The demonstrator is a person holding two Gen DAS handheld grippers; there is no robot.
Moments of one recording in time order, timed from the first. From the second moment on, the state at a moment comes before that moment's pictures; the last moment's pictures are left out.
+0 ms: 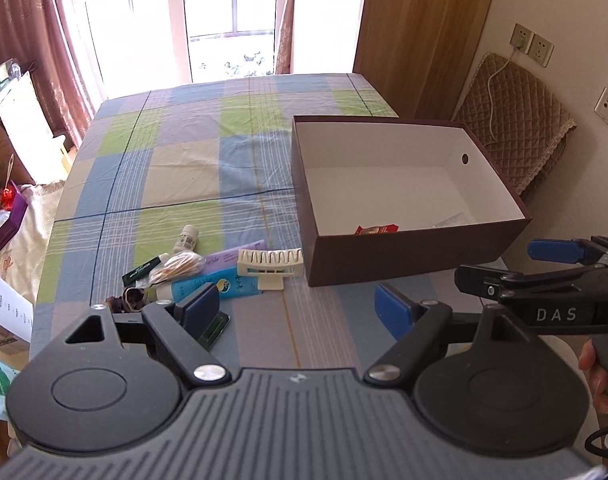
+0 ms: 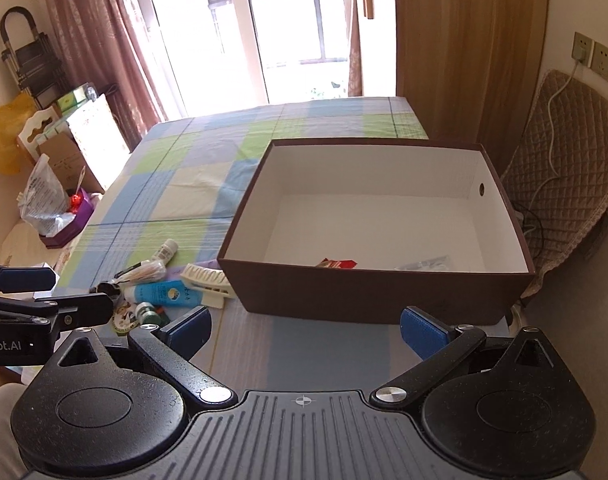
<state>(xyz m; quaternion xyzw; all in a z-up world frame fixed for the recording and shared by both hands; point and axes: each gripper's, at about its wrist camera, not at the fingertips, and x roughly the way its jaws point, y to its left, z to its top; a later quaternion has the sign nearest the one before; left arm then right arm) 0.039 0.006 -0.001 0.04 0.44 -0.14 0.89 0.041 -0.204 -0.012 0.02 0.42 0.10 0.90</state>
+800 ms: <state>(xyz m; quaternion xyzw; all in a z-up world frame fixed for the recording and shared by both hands) 0.022 0.099 -0.053 0.03 0.45 -0.06 0.89 0.048 -0.149 -0.062 0.02 0.44 0.18 0.88</state>
